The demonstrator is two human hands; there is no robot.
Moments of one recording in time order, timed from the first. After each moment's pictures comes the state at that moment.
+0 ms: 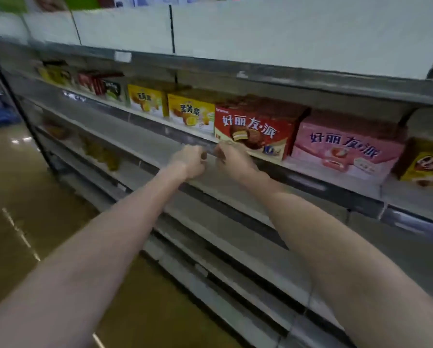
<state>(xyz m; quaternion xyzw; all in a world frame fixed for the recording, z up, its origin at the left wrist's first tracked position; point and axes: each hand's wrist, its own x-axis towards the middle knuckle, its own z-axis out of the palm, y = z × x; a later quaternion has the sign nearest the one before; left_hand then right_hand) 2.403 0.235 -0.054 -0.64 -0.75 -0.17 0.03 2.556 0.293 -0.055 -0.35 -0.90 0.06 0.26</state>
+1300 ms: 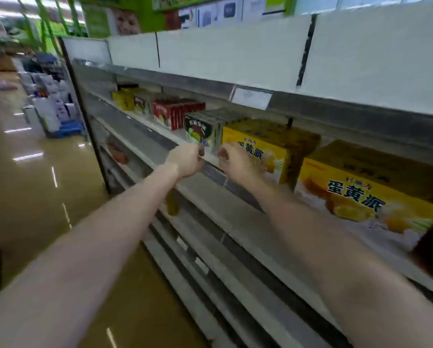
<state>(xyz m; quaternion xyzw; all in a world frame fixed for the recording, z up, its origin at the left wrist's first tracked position) 1.900 0.430 -0.020 -0.57 -0.80 -0.19 0.09 2.044 0.523 -0.037 -0.28 -0.90 0.11 0.33</state>
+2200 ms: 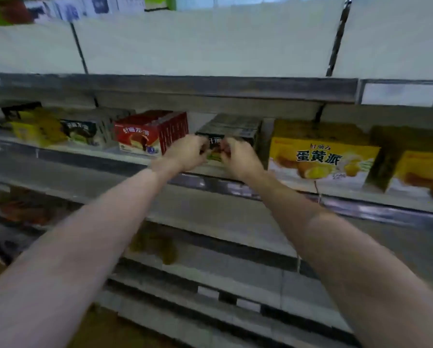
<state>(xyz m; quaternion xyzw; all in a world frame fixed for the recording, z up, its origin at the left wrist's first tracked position) 1.639 0.585 -0.013 -0.80 -0.56 -0.20 0.08 1.813 0.582 -0.036 -0.52 -0.78 0.01 0.35</state>
